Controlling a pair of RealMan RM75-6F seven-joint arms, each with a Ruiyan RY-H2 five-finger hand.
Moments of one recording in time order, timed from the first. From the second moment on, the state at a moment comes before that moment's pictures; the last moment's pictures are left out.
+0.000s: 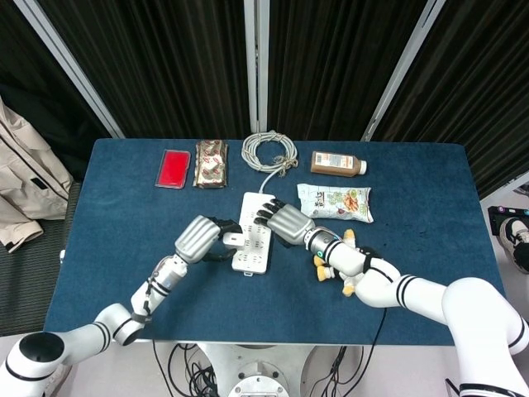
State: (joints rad) left arm -0.75 -1.82 -0.07 -0.92 1.61 1.29 -0.42; right arm 1.11 -1.60 0.10 -1.10 -1.41 0.53 0.10
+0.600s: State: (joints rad) left arm -0.61 -1.60 -0.05 -1.22 1.43 1.16 -0.01; right arm 0.88 -1.26 0.11 -1.46 -1.39 0.87 0.03
